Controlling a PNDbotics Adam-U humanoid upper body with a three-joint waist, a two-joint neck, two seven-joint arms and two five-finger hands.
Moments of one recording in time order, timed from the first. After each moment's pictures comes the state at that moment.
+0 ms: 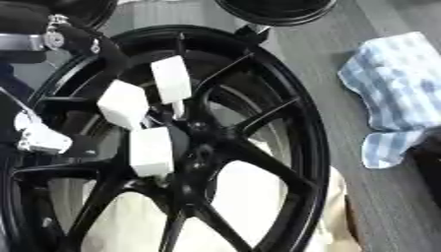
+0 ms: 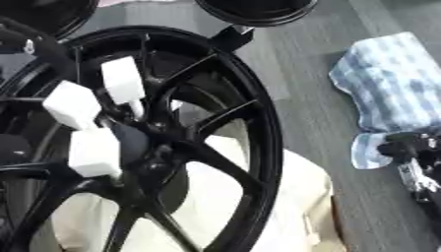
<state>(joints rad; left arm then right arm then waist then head) -0.84 1.05 -0.34 -1.99 -0.17 0.12 -0.77 0.08 -0.38 -0.12 -1.98 -0.25 -0.19 -0.03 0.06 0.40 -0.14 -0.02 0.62</state>
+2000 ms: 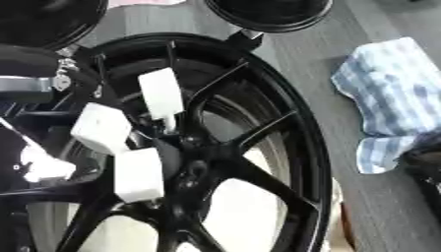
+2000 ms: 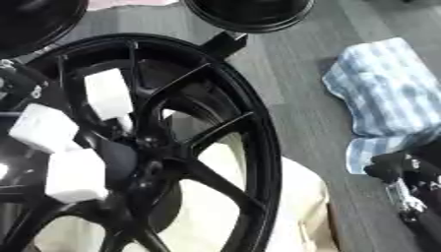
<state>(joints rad) -0.83 1.04 -0.34 -1.99 -0.16 0.09 -0.86 0.06 -0.34 -0.10 -1.98 -0.23 -0.16 -0.03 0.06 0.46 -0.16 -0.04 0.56</state>
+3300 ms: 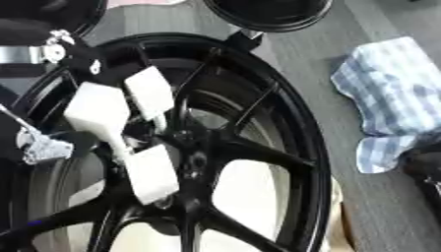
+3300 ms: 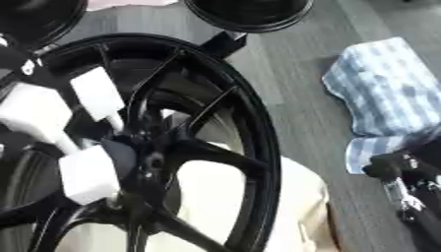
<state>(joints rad) -0.89 1.04 -0.29 -1.99 0.02 0.19 -0.72 0.06 -0.33 -0.11 -1.98 -0.23 -0.16 -0.03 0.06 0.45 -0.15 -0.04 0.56</state>
